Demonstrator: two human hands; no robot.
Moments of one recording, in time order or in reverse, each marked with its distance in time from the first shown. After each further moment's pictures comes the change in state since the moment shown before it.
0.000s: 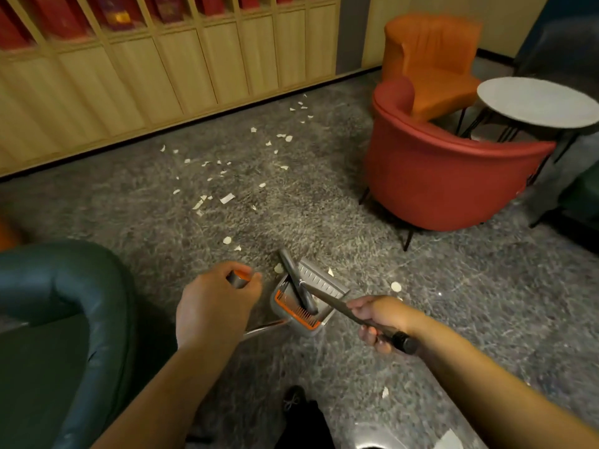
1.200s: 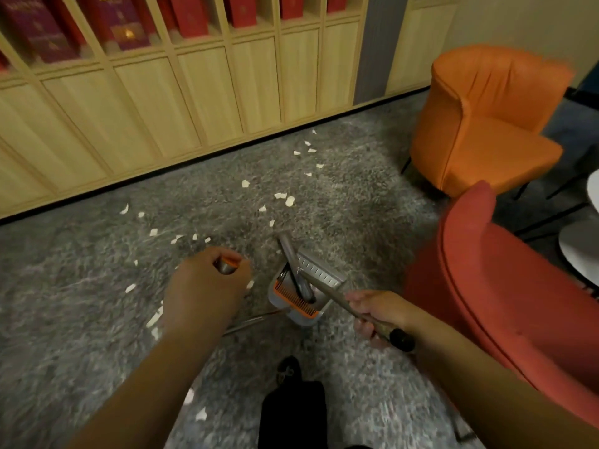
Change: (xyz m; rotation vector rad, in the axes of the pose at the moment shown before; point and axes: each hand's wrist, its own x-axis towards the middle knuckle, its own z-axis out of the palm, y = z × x) left_hand 0.760 0.302 0.183 -0.081 0.012 -0.002; right_hand 0.414 -0.719 -0.148 0.014 -0.018 -0.012
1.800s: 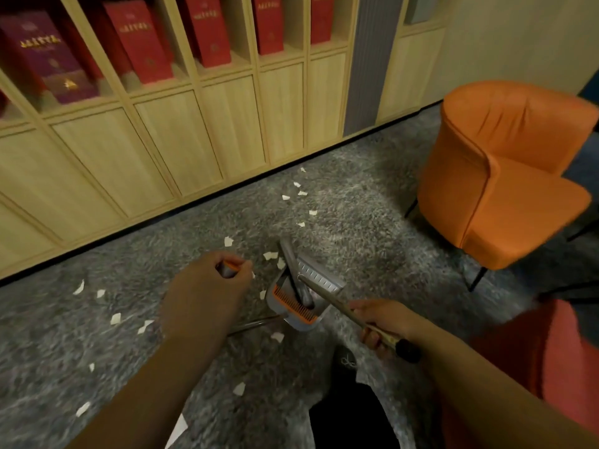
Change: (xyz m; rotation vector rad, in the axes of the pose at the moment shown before) left_hand 0.407 0.117 0.091 0.122 0.018 0.142; right_hand 0.211 -0.346 -0.037 0.089 0.030 -0.023
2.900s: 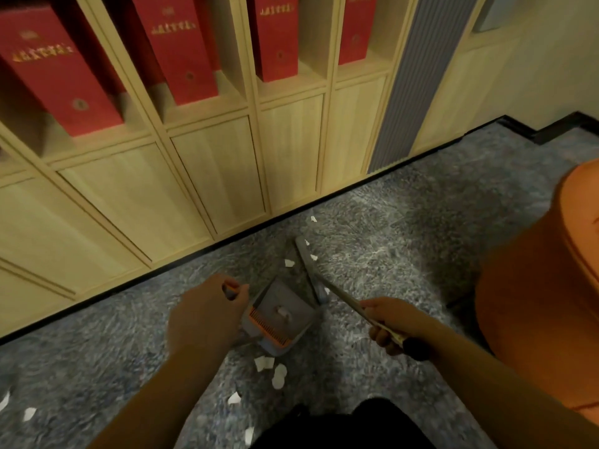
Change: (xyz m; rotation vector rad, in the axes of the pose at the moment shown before) left_hand 0.608 0.099 0.195 0.260 -0.141 -0.137; right_hand 0.379 -0.538 -0.070 -0.096 0.056 0.013
